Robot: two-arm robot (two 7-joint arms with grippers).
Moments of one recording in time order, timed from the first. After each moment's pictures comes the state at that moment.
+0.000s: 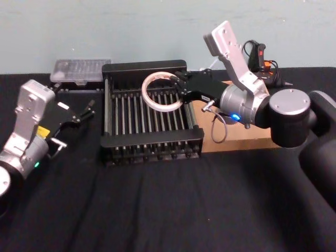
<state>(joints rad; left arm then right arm) -0.20 0.60 0.45 -1.41 -0.25 -0.12 0.03 0.56 0.25 -0.54 -1.22 0.23 0.20 0.40</state>
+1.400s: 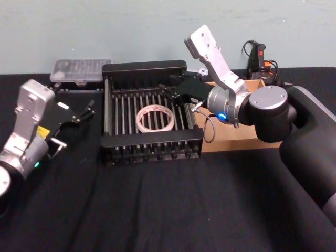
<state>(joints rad) -0.20 0.60 0.45 -1.41 -0.25 -0.12 0.03 0.63 0.16 -0.55 -1.06 0.15 0.23 0.39</state>
